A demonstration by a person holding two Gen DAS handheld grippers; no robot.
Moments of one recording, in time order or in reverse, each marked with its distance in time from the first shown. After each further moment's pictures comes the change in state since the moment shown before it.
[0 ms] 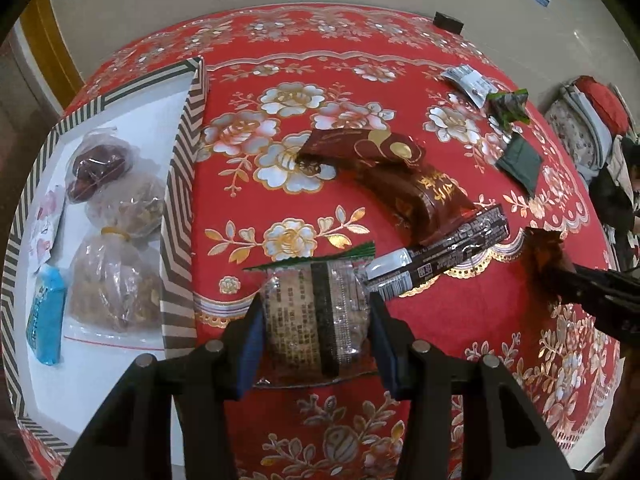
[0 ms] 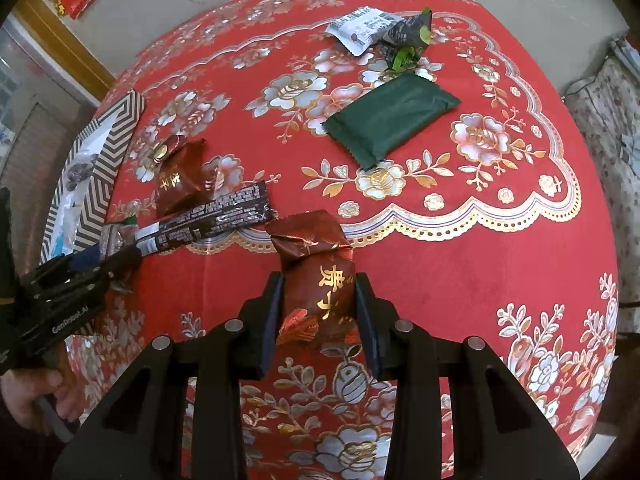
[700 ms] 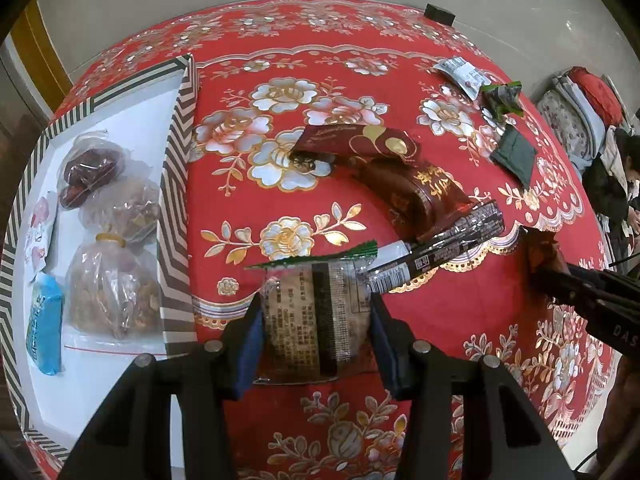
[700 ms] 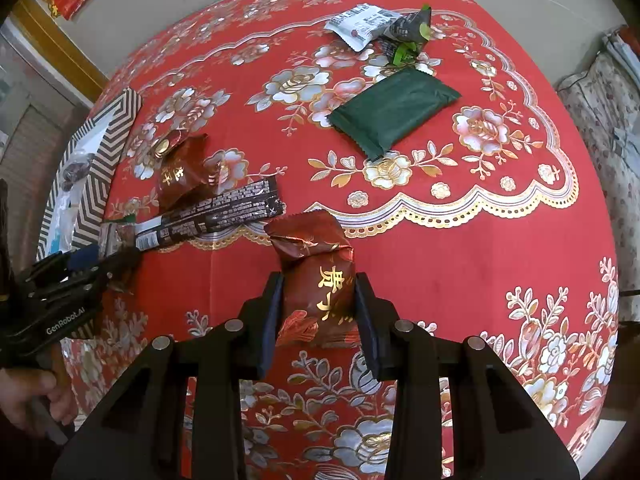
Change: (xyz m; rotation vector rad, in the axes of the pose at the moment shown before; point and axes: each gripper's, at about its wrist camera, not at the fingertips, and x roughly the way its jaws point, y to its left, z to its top) left arm 0.001 0.002 0.003 0.028 0.029 -0.027; right arm 0.000 0.007 -0.005 0.017 0.002 -0.026
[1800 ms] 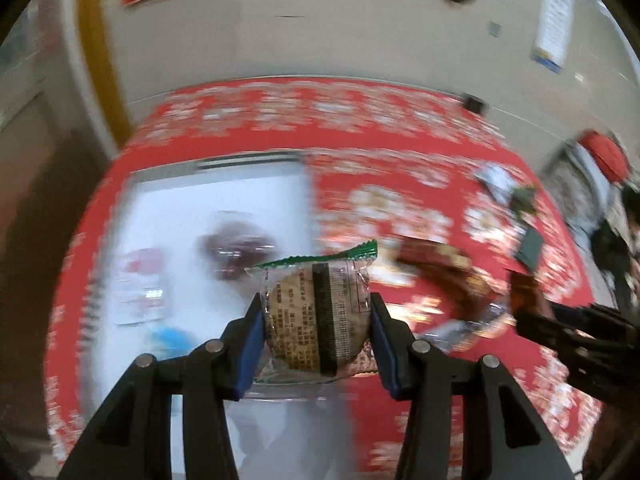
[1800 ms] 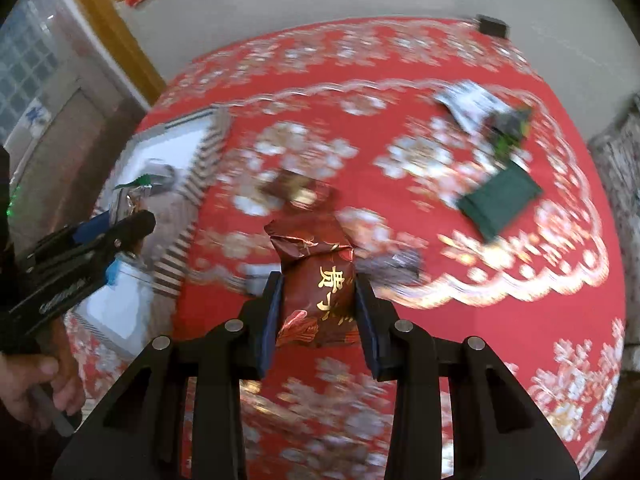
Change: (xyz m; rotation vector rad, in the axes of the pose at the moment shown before) left arm -0.078 0.094 0.016 -0.122 -0.236 0.070; right arm -0.024 0.109 0.026 -0.155 -0.105 0.083
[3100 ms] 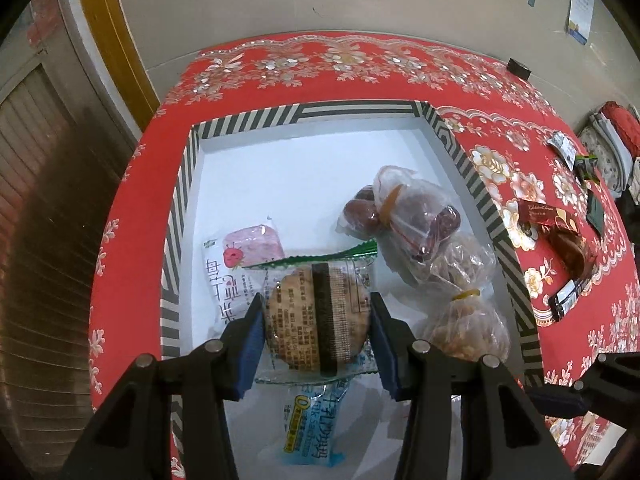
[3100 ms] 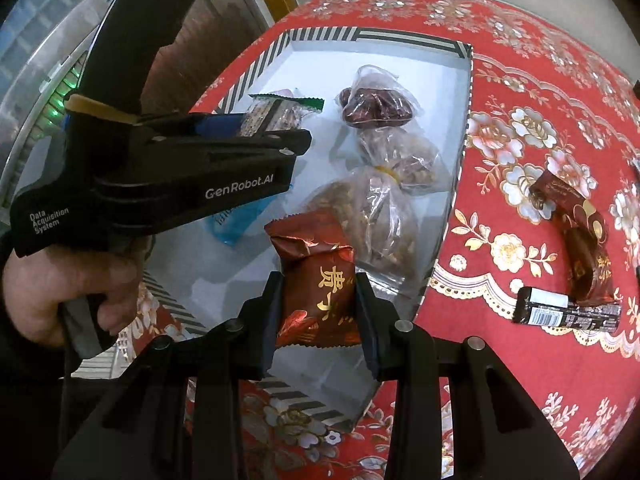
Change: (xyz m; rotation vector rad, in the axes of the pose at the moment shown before) left arm 0.048 0.092 -0.002 0.086 0.138 0.028; right arm 0.080 0.186 -0.012 -0.274 0.196 0.159
